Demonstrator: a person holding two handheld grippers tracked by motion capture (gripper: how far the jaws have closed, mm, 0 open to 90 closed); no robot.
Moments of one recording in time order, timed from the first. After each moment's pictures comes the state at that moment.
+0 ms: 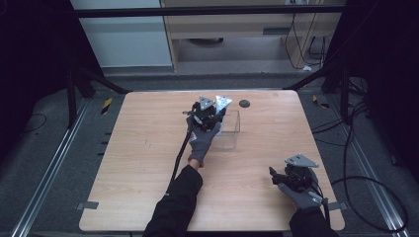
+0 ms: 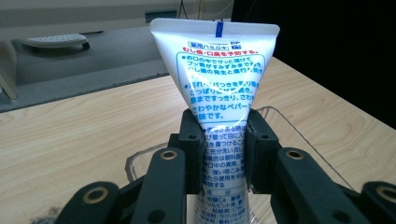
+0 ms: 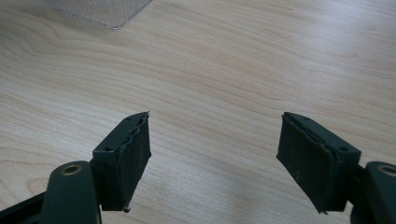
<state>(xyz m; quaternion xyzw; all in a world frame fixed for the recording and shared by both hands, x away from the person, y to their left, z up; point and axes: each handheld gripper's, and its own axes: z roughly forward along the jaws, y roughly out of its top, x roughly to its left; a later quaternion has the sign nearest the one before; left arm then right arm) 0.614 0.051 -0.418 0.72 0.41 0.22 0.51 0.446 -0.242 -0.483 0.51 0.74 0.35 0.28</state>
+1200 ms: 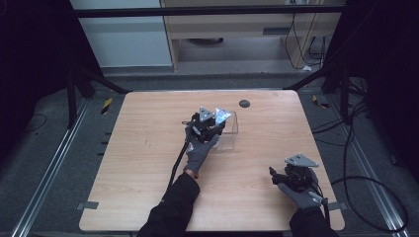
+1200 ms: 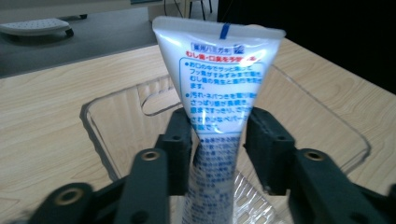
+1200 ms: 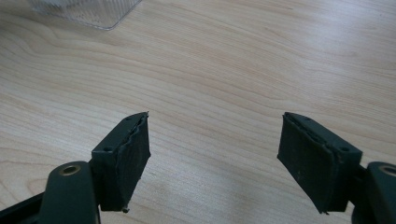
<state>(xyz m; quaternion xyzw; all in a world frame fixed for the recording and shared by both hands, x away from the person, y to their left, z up) 0.594 0.058 -0.442 0.75 0.39 0.20 0.49 0.446 -0.242 -0.483 0.51 0.74 0.35 0.28</state>
